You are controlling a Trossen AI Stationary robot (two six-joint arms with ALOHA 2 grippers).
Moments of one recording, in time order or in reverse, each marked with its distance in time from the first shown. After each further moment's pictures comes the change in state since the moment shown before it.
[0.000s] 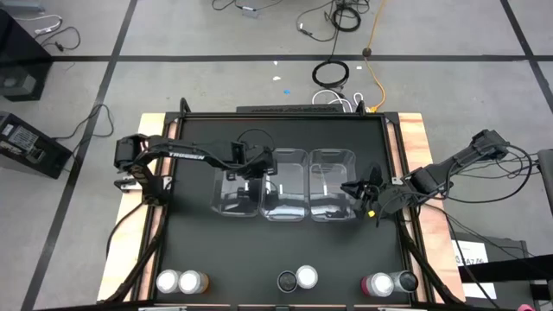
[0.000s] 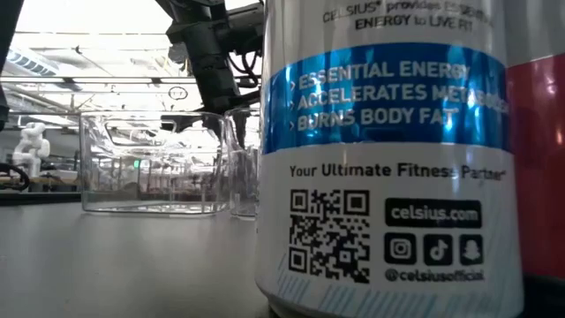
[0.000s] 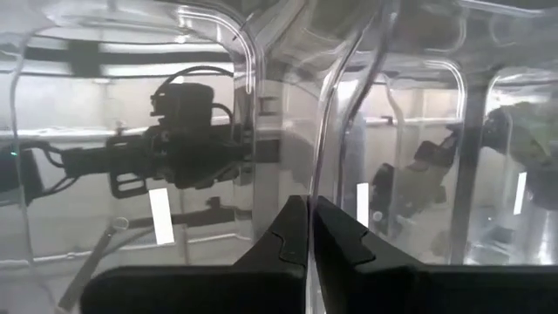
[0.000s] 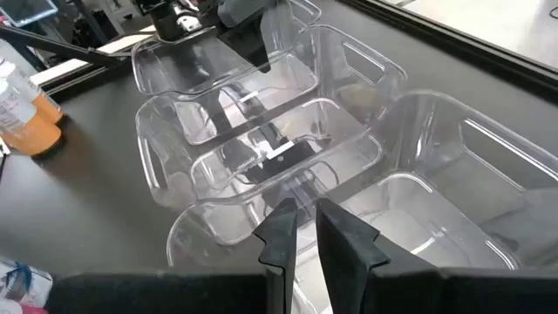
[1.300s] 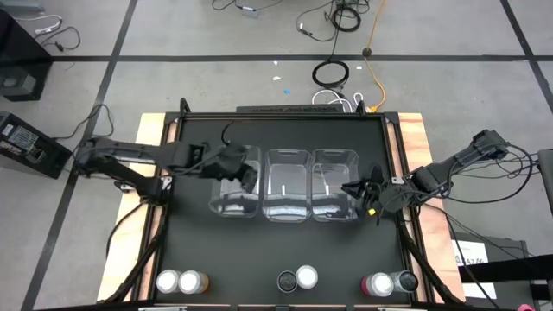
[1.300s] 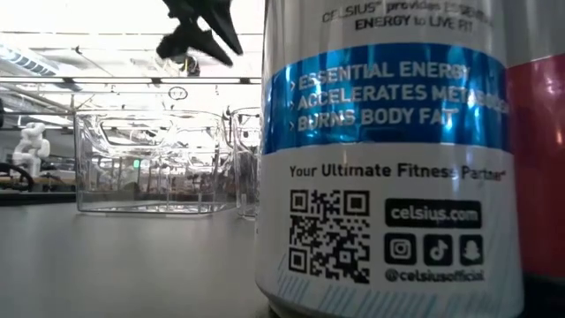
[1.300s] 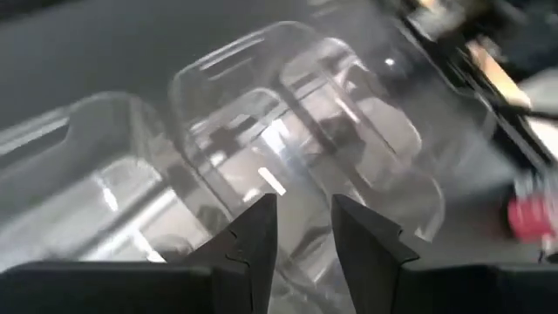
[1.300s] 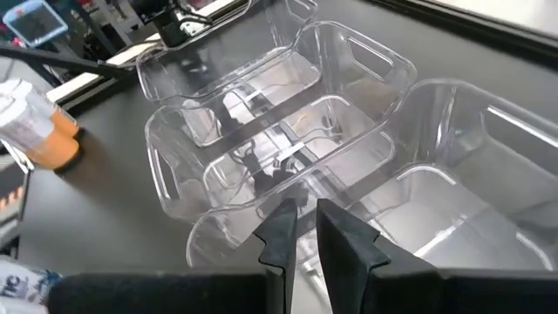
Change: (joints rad) left arm -0.208 -0.391 0.000 -0.020 -0.168 0.631; right arm 0.000 -0.017 0.000 -0.010 -0.025 0.096
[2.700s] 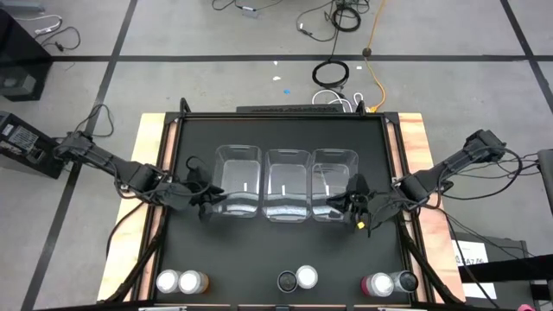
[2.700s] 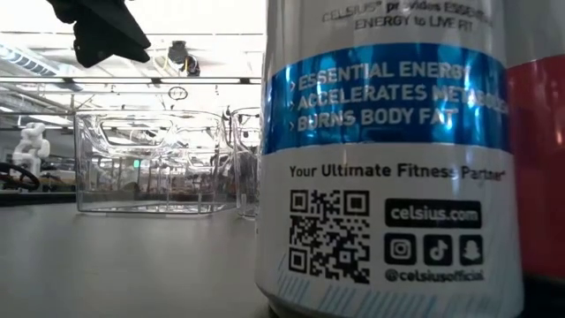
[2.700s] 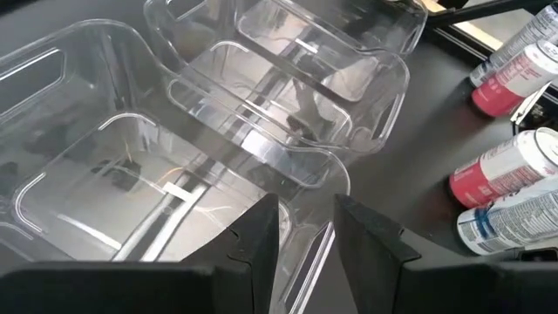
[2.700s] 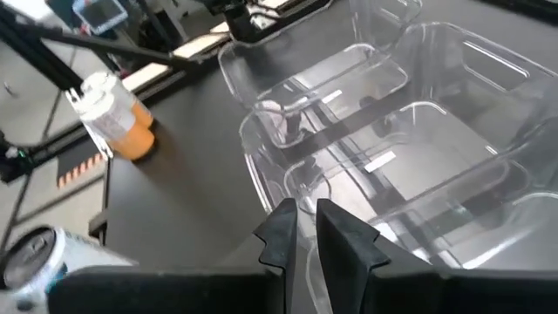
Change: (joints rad) left arm -0.371 -0.434 -0.449 0.089 -0.204 0.006; right arm 0.025 0.245 0.171 0.143 -0.105 -0.061
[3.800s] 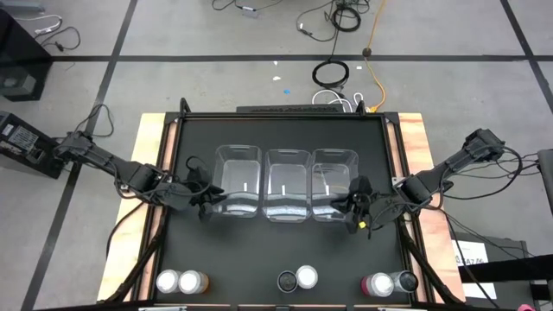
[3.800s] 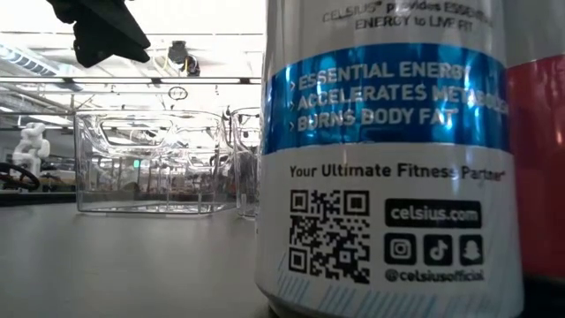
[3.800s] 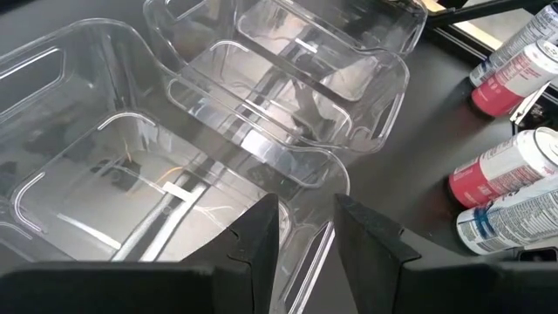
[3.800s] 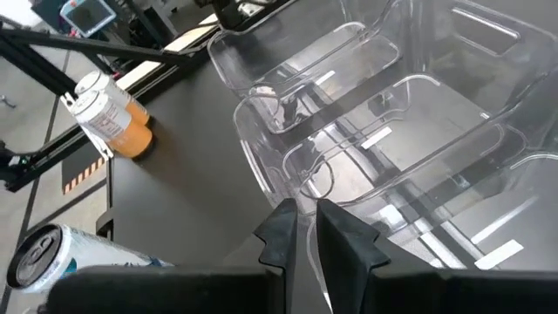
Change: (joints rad) left arm 0.000 0.000 0.000 0.000 0.002 -0.001; right arm 0.029 -0.009 0.003 -0.063 0.017 0.135
